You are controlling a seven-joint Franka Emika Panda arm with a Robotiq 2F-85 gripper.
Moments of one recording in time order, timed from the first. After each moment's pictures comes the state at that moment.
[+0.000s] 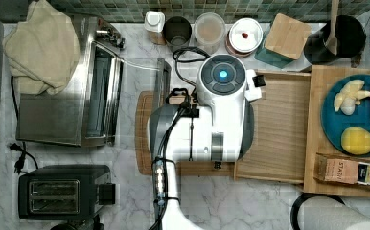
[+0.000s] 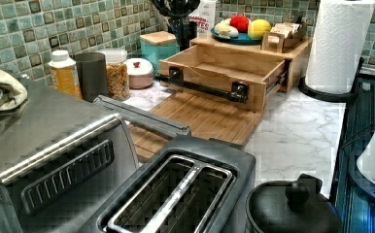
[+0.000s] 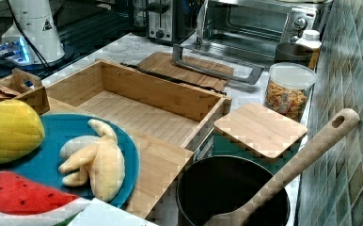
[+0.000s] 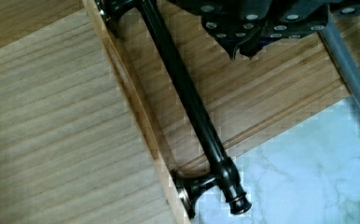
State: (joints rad) arm -0.02 0.09 -0.01 -1.98 -0.06 0.41 -0.26
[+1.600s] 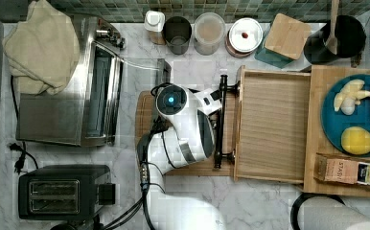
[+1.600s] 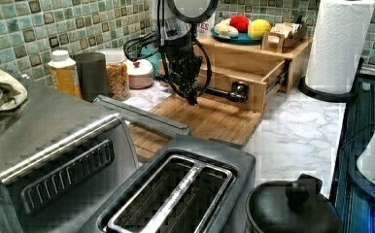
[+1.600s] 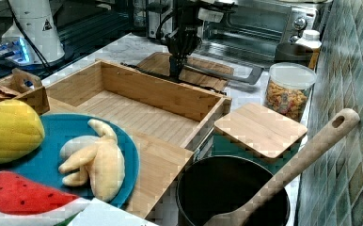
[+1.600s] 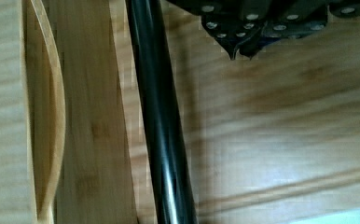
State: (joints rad) arm 0.07 0.26 0.00 -2.21 -0.31 0.75 -0.20
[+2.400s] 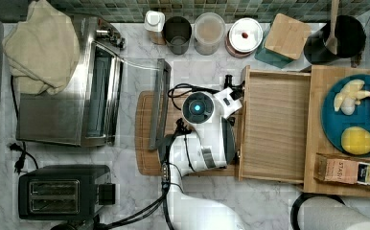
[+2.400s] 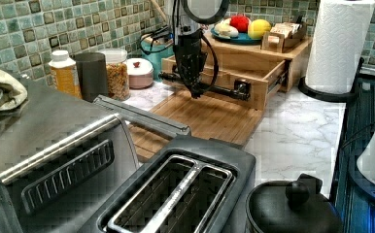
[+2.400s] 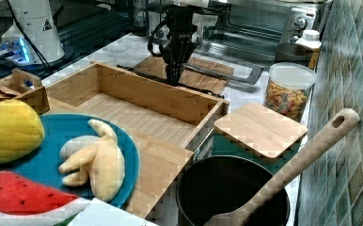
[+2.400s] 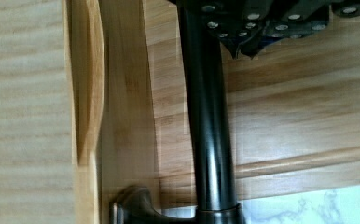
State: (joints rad) arm 0.03 0.24 -0.07 -2.26 -0.33 0.88 -0.39
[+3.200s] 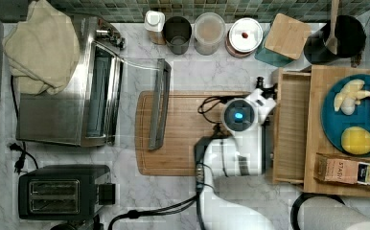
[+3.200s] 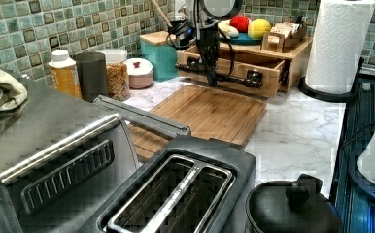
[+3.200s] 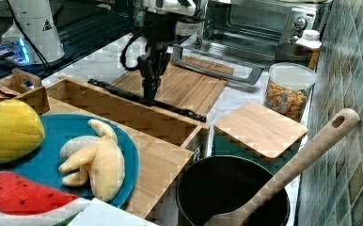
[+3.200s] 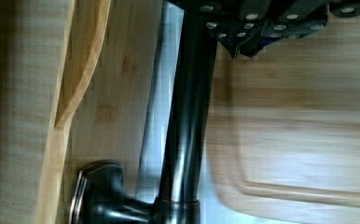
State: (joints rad) arm -0.06 0.23 -0.19 -2.29 -0.40 0.95 -0.75
